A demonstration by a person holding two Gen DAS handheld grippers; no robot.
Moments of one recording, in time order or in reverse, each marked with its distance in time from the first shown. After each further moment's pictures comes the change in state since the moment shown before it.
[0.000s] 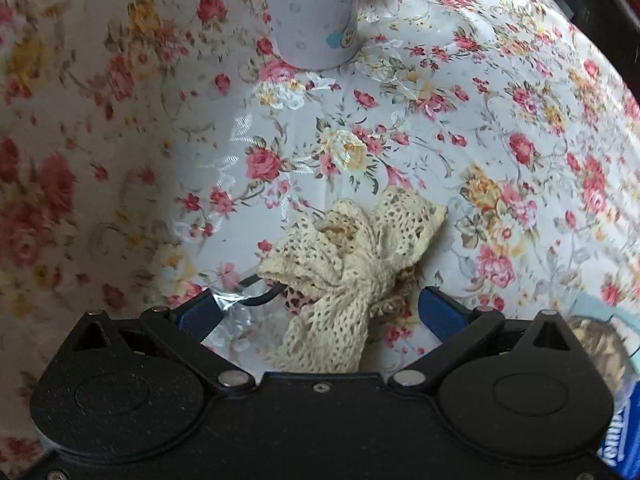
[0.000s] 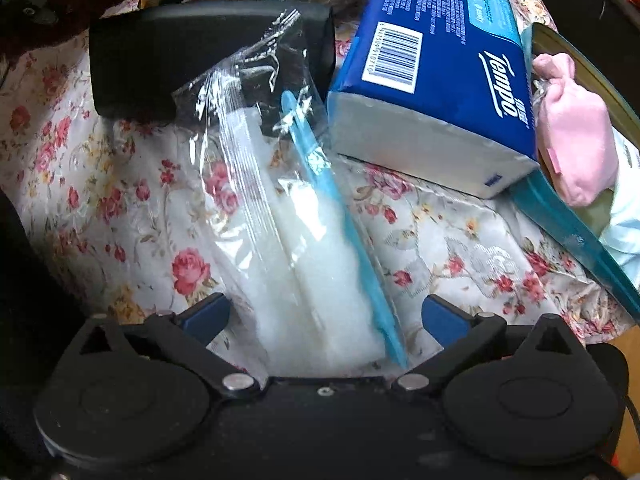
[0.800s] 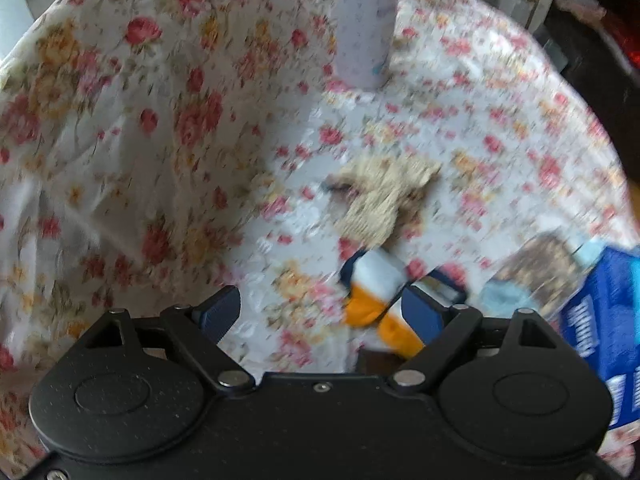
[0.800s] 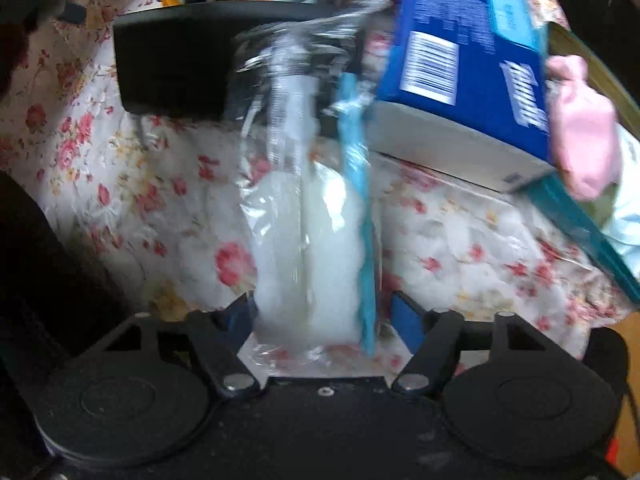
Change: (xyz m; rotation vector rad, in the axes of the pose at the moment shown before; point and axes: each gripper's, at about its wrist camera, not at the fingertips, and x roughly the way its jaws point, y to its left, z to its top) left arm -0.096 0.032 -0.085 -0.077 -0.157 0.008; right arm -0.032 0.021 0.004 0.007 0.071 -0.006
